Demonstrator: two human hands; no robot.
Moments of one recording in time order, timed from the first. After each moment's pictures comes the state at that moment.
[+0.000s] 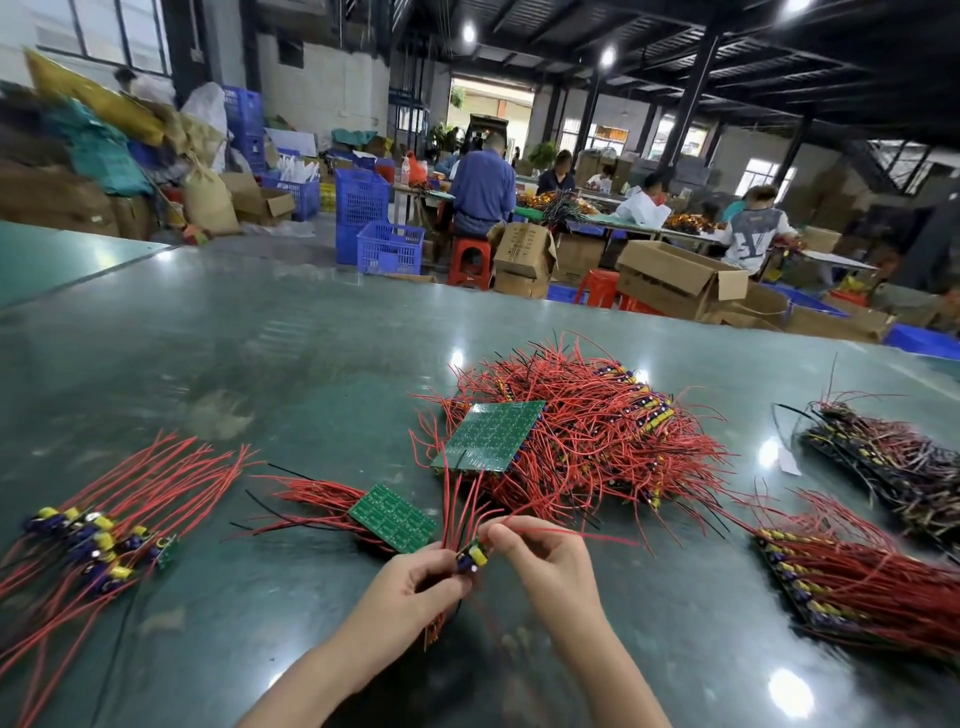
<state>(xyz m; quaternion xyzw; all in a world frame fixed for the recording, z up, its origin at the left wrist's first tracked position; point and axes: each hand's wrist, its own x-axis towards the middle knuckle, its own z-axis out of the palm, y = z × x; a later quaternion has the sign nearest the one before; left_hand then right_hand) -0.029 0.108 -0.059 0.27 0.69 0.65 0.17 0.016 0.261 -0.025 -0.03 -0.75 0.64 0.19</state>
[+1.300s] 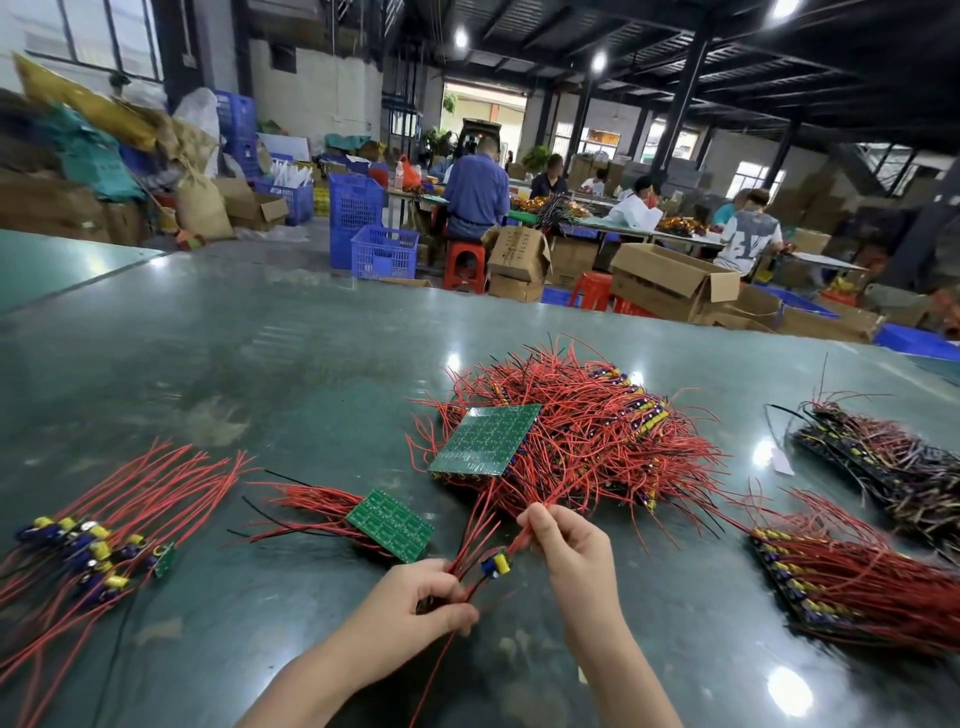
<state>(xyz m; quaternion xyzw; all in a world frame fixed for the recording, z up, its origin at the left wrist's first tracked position) -0.035 0.104 -0.059 0.38 0.76 0.52 0.13 0.014 0.278 -0.030 -0.09 -0.71 0.65 0.26</state>
